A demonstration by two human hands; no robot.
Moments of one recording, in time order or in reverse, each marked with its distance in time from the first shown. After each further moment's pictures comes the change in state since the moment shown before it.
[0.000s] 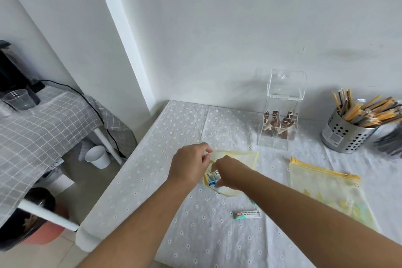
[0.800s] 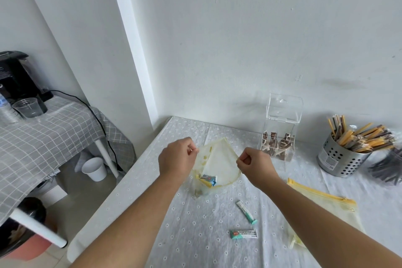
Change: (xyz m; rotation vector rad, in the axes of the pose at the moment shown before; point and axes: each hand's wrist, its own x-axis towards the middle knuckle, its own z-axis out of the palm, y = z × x) left_hand 0.026 -0.012 -0.029 -0.022 0.192 -0.209; right_hand -0.038 0.036 -0.044 0.664 0.627 0.258
